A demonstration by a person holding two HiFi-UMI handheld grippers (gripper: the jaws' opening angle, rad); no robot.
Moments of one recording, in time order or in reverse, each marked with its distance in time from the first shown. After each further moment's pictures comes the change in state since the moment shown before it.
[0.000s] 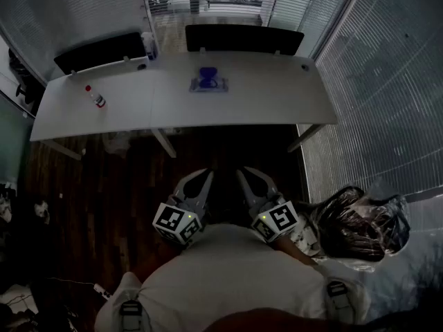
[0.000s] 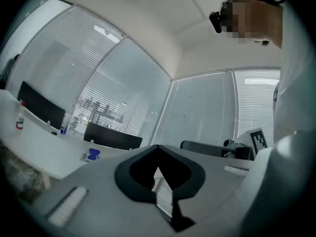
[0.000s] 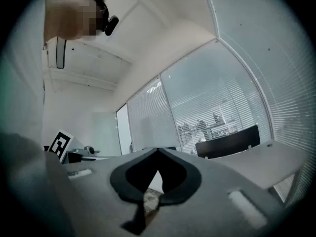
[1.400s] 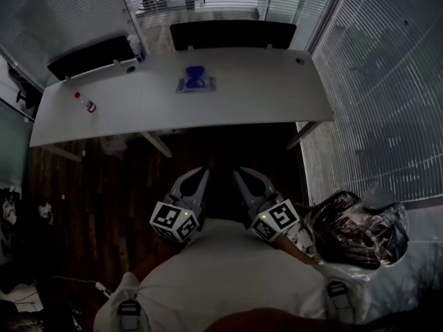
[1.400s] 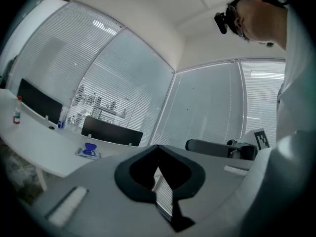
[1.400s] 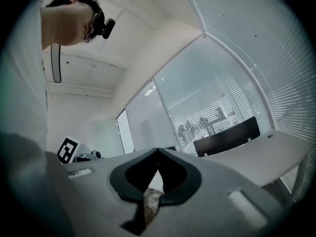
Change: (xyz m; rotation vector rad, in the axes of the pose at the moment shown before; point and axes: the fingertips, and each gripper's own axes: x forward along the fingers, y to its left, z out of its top) left arm 0.075 -0.017 -0.025 0.002 0.056 0.054; right arm -0.019 -0.075 0.006 0.102 -0.010 0.055
